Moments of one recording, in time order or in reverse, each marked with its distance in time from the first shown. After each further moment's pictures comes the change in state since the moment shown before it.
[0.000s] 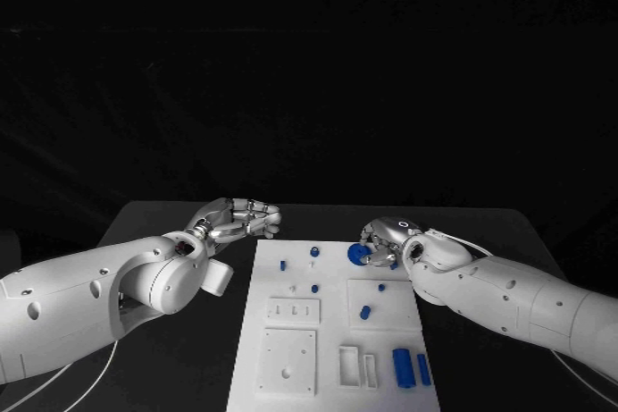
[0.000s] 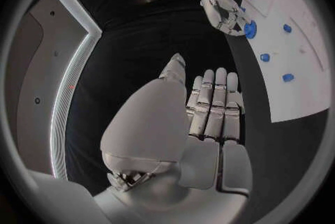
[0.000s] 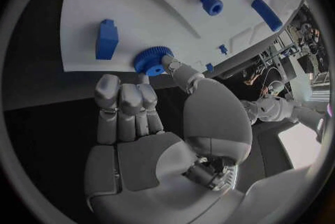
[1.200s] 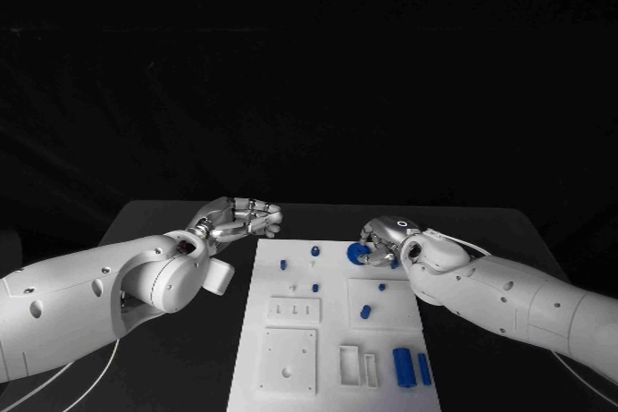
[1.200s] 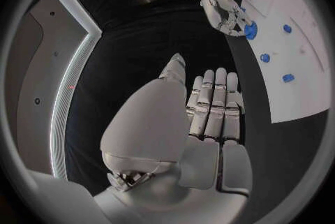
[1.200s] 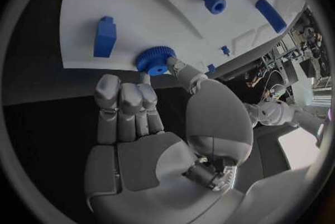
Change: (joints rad) left arm 0.000 0.002 0.000 -0.001 -0.001 0.001 -0.001; left_hand 0.000 0.000 0.000 0.000 0.000 0.000 0.000 -0.004 0.000 -0.004 0.004 0.000 0.000 0.000 0.000 -0.004 0.002 0.005 0.000 0.000 0.000 0.000; right arm 0.000 0.008 -0.001 0.006 -0.032 -0.010 -0.038; right_hand -0.045 0.011 0.004 0.081 0.048 0.049 -0.028 0.010 0.014 0.011 -0.012 0.001 0.014 0.015 0.000 -0.012 0.026 0.001 -0.006 0.000 0.004 0.000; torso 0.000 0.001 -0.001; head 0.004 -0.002
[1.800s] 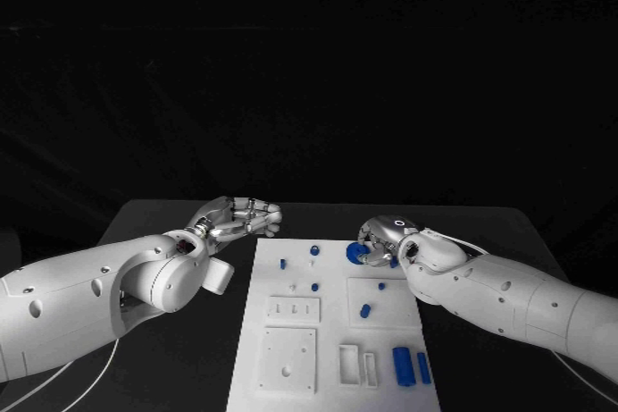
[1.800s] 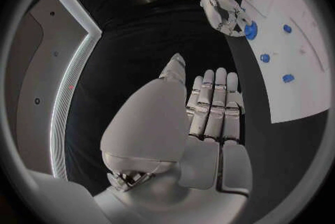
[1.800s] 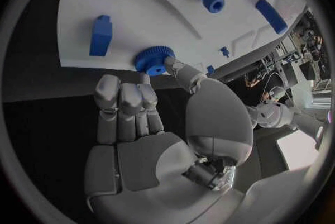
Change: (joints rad) left arm 0.000 0.000 0.000 0.000 -0.001 0.000 0.000; left_hand 0.000 0.000 0.000 0.000 0.000 0.000 0.000 0.000 0.000 0.000 0.000 0.000 0.000 0.000 0.000 0.000 0.000 -0.003 0.000 0.000 0.000 0.000; right arm 0.001 0.001 -0.002 0.014 -0.028 0.002 -0.013; right_hand 0.023 0.023 0.071 -0.010 0.032 0.008 -0.006 0.004 0.001 0.020 -0.005 0.005 0.010 0.002 -0.008 0.000 0.009 0.002 0.002 0.002 0.009 0.000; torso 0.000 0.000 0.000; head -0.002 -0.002
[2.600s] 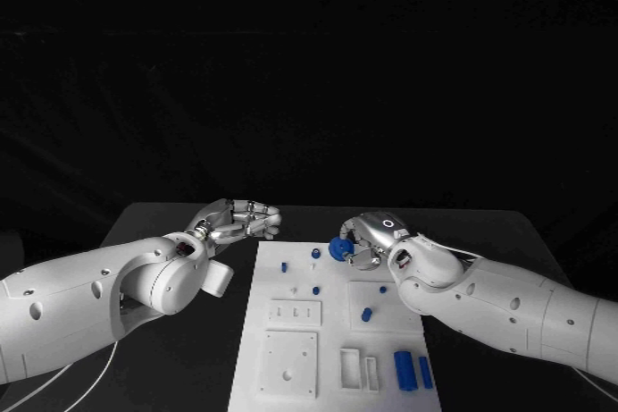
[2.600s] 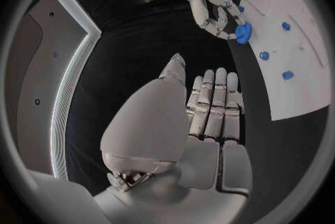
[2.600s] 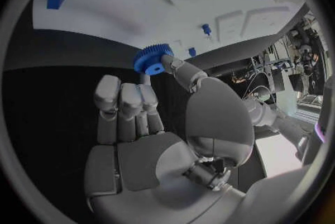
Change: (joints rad) left arm 0.000 -0.009 0.000 -0.001 -0.002 0.000 0.000; left_hand 0.000 0.000 0.000 0.000 0.000 0.000 0.000 0.000 0.000 0.000 0.000 0.000 0.000 0.000 0.000 0.000 0.001 -0.002 0.000 0.000 0.000 0.000; right arm 0.015 -0.046 -0.004 0.207 -0.135 -0.135 -0.059; right_hand 0.007 -0.014 0.035 -0.015 0.056 0.005 -0.005 0.000 -0.001 0.046 -0.011 0.023 0.025 0.010 -0.008 -0.003 0.010 0.002 0.010 -0.005 0.017 0.001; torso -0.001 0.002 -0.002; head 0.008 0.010
